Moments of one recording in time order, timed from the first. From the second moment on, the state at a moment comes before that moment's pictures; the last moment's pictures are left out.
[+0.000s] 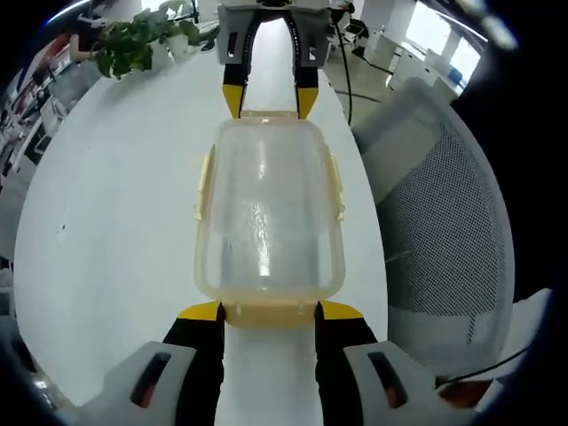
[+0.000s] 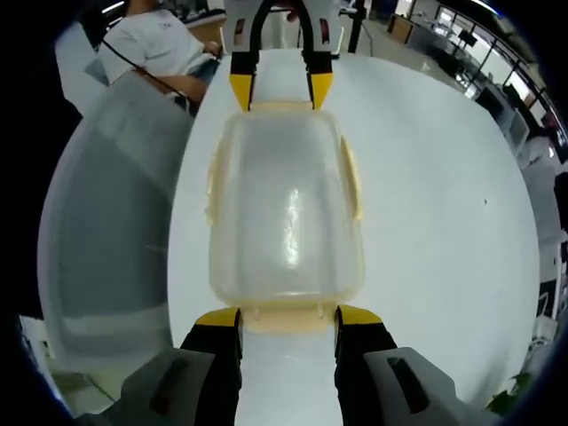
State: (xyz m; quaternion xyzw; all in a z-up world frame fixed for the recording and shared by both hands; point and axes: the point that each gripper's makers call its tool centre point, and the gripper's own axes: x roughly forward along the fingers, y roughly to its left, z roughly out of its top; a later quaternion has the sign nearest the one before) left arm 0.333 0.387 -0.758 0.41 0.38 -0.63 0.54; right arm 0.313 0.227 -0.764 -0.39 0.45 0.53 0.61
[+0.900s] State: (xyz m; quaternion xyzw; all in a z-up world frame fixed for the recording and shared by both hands) left arm 0.327 0.339 -0.762 0.41 0.39 -0.62 0.55; right arm 0.312 0.180 -0.772 -0.39 0.45 0.54 0.60
